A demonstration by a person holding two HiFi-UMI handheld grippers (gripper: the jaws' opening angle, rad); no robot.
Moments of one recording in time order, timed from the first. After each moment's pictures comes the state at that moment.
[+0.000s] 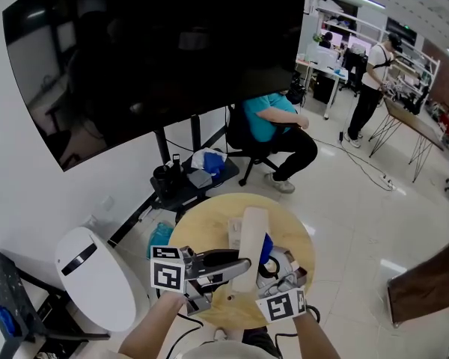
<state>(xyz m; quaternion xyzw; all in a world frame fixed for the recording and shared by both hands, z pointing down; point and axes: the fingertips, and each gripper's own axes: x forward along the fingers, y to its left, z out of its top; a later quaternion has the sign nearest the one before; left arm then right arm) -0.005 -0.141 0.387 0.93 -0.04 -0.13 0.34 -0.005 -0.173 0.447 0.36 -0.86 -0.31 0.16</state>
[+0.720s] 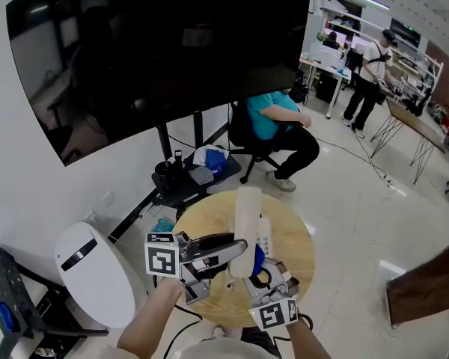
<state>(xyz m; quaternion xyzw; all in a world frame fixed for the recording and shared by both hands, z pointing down) -0.021 -0.166 0.366 0.92 -0.06 -0.17 0.34 -0.019 -0.147 0.481 0.35 -0.88 -0.29 0.17</state>
